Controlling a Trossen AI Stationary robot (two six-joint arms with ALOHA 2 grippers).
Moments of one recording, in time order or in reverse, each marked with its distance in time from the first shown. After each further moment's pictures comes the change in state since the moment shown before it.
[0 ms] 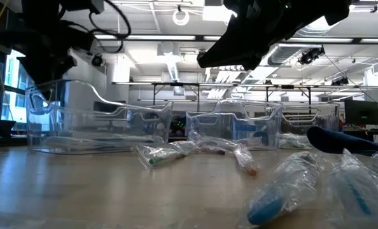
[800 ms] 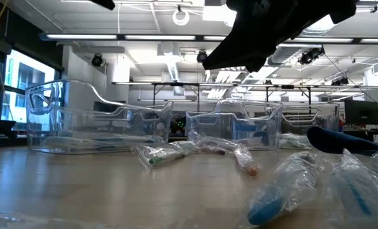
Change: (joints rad) left arm -0.407 -0.009 0.208 0.426 -0.378 0.281; right arm 0.027 -0.001 0.000 -0.031 -0.013 0.045
